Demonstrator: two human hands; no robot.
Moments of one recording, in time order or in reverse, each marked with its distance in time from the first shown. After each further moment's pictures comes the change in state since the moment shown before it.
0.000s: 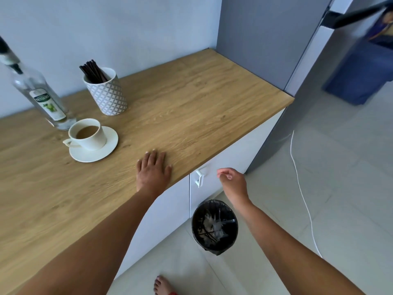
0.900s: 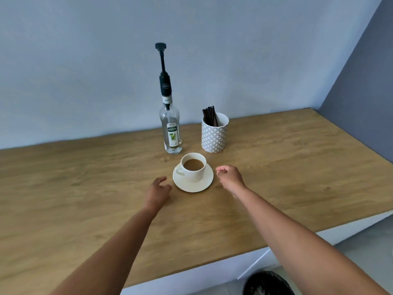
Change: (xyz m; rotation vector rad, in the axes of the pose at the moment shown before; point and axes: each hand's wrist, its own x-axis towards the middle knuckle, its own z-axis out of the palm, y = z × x) left_hand 0.004 -0.224 -0.116 -0.884 0.211 -0.665; right_hand 0.056 -0.195 0.265 -0.208 -0.418 -0.239
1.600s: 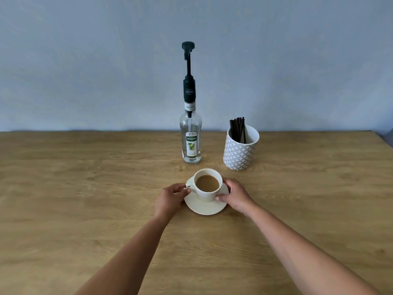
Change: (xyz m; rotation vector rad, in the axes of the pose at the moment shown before) left_hand 0.035 0.010 0.027 -0.303 0.056 -0.074; right_hand 0.073 -0.002 0.021 -0.277 -0.382 -0.268
